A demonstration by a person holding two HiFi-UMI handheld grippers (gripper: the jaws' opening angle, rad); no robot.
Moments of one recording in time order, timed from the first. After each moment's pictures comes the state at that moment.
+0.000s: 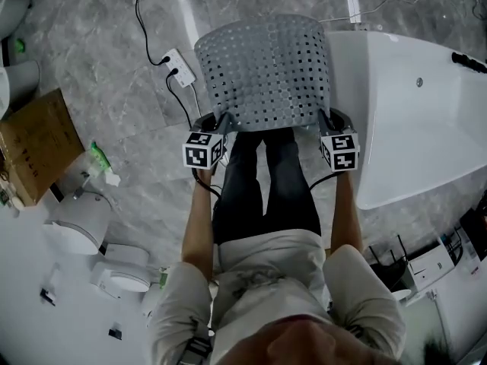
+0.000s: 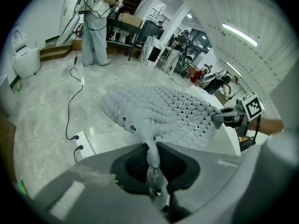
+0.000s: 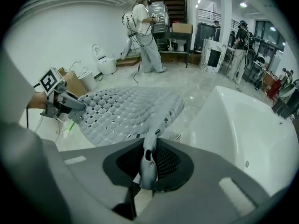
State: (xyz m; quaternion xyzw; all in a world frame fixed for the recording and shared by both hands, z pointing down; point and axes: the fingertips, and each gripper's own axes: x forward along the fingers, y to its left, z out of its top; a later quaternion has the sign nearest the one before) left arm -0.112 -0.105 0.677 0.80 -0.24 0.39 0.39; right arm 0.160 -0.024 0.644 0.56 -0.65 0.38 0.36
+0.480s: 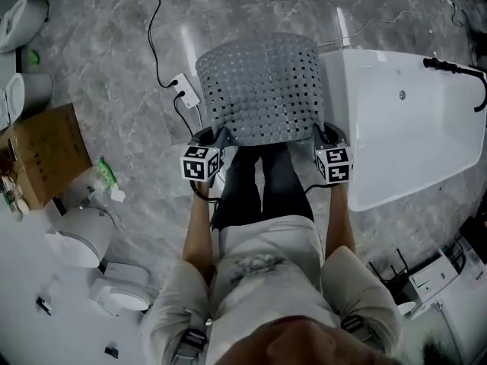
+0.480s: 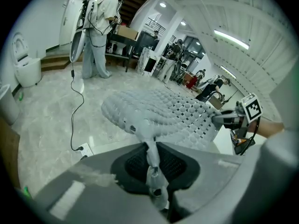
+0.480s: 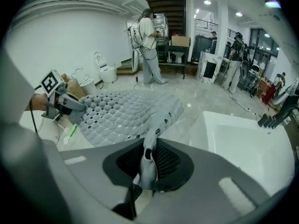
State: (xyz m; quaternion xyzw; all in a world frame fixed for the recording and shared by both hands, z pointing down) left arm -0.121 -0.116 0.569 0.82 -0.25 0.36 0.36; right arm 0.151 -0.028 0.533 0.58 -0.66 0.34 0.33
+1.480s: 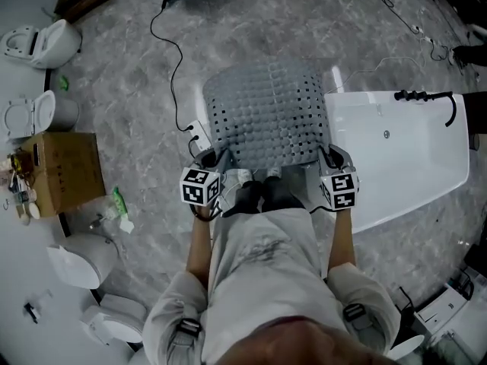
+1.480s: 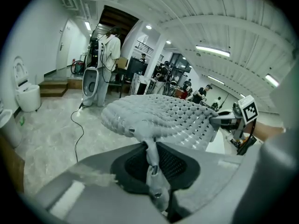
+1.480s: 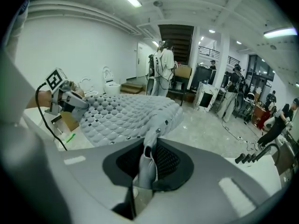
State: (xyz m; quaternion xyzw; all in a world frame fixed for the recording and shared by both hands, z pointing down) left arm -0.111 -0.130 0.349 0.88 -0.26 0.27 0.28; right arm 0.157 -0.035 0.308 0.62 -0.69 0.22 0.30
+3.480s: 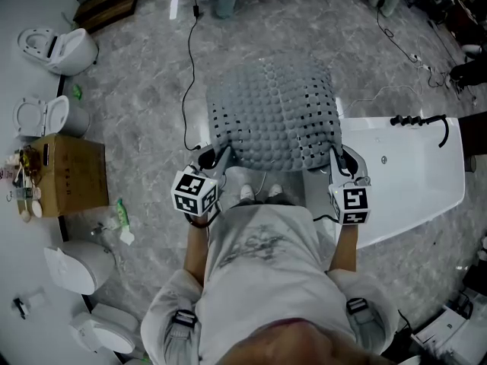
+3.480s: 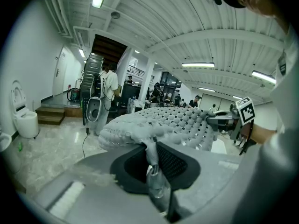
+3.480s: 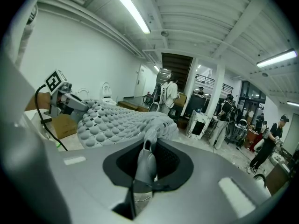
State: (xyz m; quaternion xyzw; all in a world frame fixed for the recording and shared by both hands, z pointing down) left arm -0.112 -0.162 0.183 0.93 -0.27 0.17 0.18; right arm 0.146 -0.068 0.134 0.66 -0.70 0.07 0.24
